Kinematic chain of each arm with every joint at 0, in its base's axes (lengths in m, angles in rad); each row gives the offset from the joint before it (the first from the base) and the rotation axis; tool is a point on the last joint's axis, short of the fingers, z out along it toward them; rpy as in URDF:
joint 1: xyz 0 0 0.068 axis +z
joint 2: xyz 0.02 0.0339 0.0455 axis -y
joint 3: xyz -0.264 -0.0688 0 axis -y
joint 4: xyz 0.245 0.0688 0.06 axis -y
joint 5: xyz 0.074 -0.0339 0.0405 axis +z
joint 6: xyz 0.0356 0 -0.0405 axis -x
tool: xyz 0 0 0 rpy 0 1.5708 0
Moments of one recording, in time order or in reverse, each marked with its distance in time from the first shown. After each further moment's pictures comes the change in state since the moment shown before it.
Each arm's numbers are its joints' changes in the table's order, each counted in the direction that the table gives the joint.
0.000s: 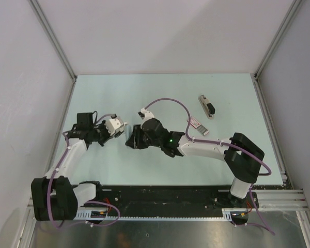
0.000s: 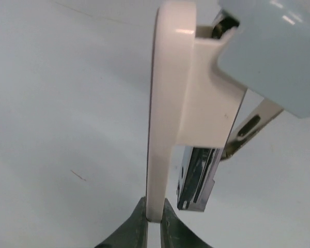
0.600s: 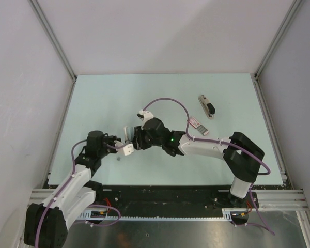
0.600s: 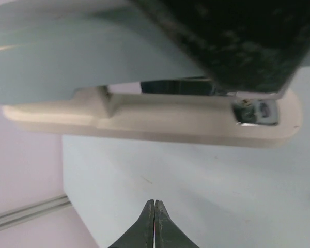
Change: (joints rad) left arm -0.254 0.346 -0.401 0.393 0.356 -0.375; right arm -0.014 -0.003 -0.023 -0.015 0.055 0.185
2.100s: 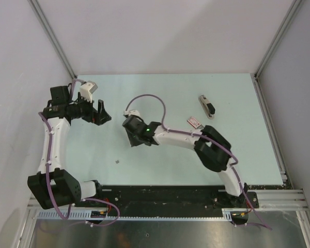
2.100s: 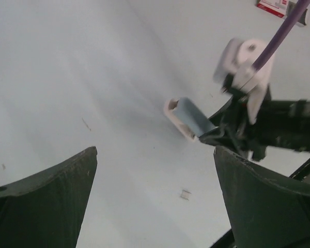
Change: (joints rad) left arm 0.425 -0.464 0.910 -0.700 -0.534 0.876; right arm -0.004 -0.327 0.433 -0.438 -0.220 0.094
